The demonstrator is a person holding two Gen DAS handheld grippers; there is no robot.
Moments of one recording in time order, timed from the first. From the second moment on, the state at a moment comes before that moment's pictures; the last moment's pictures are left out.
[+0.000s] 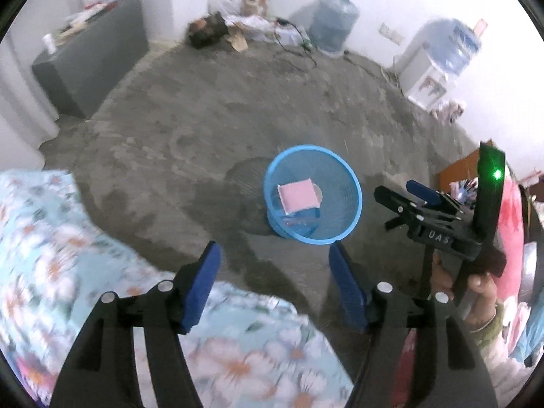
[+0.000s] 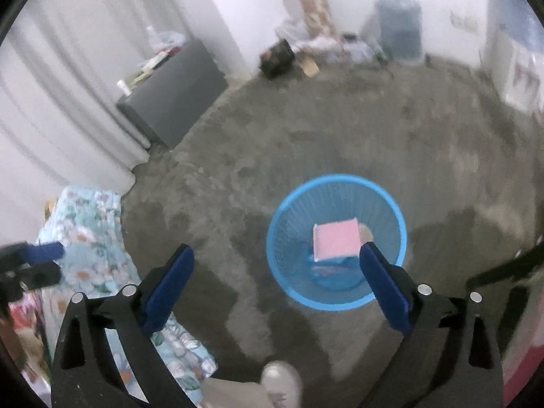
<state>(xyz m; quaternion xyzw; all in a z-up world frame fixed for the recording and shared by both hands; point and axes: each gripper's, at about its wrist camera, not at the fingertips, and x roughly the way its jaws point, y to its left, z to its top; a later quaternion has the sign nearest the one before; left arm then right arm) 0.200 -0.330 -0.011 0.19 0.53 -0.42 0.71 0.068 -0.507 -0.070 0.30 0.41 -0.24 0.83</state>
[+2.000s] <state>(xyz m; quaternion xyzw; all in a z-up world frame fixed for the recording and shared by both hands) 0.177 0.126 0.069 -0.10 0.43 -0.27 0.86 0.162 -0.185 0.042 0.19 0.46 0.15 0.86</state>
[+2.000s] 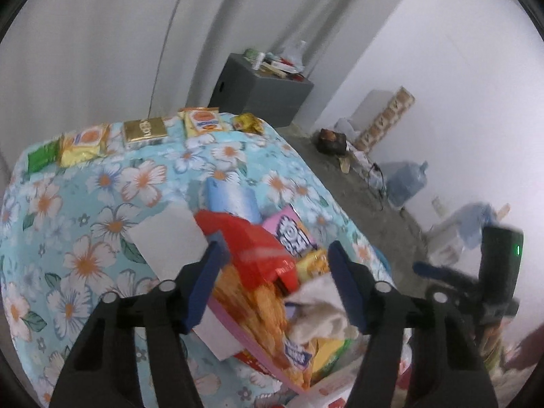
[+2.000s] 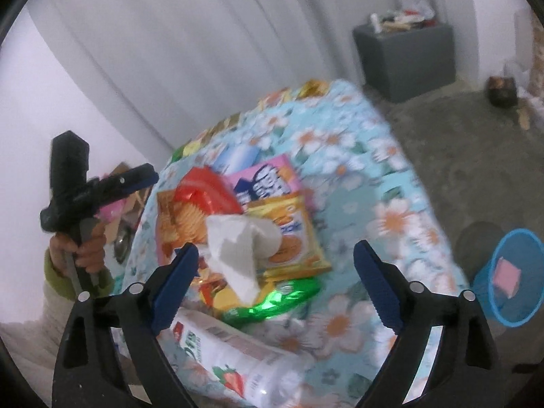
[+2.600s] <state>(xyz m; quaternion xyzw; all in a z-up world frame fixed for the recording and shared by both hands) 0.196 0.092 0.037 0.05 0.45 -0.21 0.87 0.213 -0.147 -0.019 0.19 0.54 0.18 0.80</state>
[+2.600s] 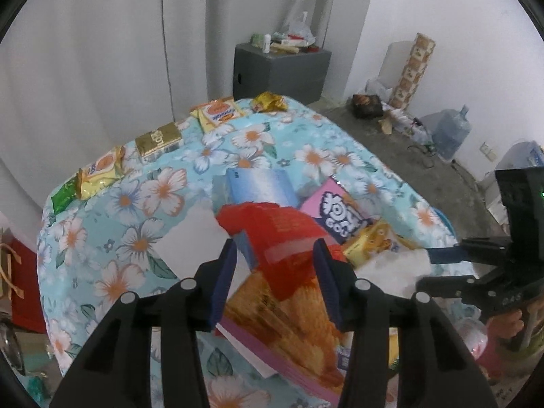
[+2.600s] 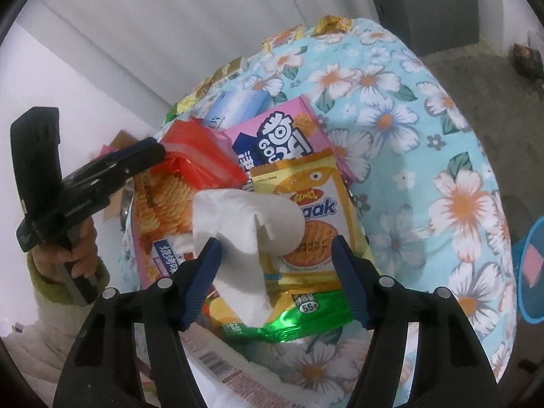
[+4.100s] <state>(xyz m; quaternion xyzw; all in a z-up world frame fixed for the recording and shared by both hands) 0.232 0.129 0.048 -0.19 0.47 -0.28 0.82 0.212 -0.152 -0.029 0.25 0.53 0.19 0.79</state>
